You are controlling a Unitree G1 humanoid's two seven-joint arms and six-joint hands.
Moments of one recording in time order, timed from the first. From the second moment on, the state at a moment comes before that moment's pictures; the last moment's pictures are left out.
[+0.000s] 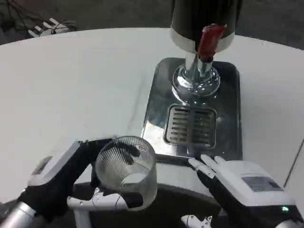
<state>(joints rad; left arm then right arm) -0.13 0.53 0.03 0.16 0.25 -0.67 -0.14 0.06 -0.24 0.27 -0.78 -1.18 0.27 0.71</state>
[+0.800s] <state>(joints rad) -0.20 0.51 0.00 0.23 0.25 -0.67 -0.14 0.05 -0.21 0.25 -0.75 -1.19 0.27 0.70</state>
